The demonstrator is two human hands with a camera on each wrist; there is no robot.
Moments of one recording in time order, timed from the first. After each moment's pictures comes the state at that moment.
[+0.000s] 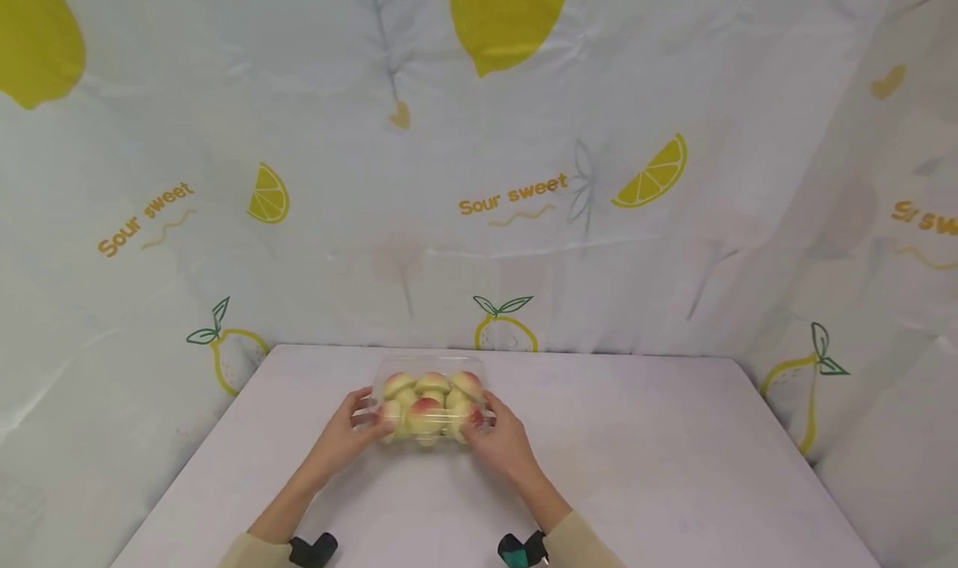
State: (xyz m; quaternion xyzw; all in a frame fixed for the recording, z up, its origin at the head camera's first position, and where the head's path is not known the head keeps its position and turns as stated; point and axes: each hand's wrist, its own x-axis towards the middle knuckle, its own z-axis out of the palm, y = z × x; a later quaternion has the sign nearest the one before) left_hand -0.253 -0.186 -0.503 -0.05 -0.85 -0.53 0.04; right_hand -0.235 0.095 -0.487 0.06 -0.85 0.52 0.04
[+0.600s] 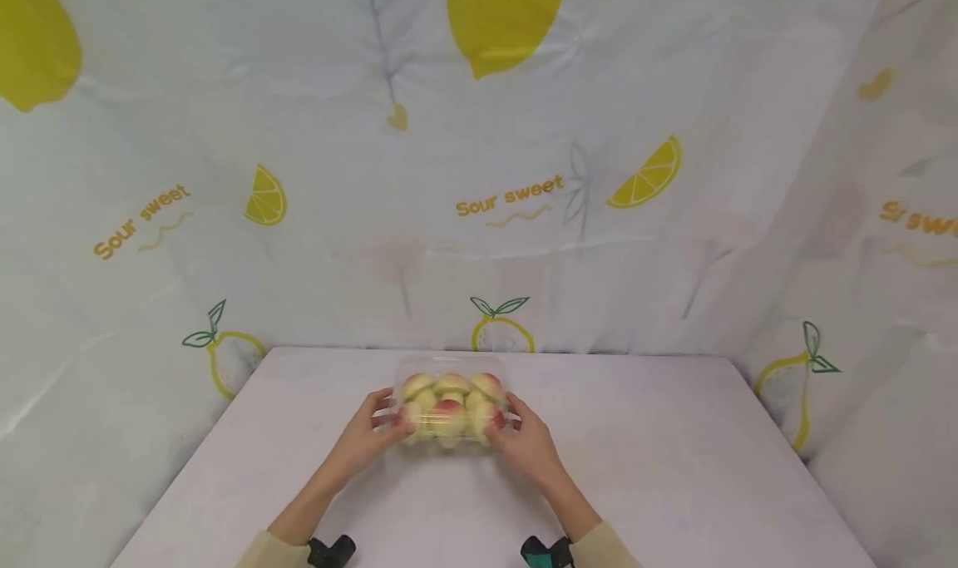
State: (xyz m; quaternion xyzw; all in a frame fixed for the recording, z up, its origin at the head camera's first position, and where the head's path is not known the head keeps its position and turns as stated) left_hand -0.250 -0.154 -0.497 -0.06 -0.85 -0.53 0.01; right_hand -0.229 0.132 -0.489 0.02 -0.85 0.53 0.02
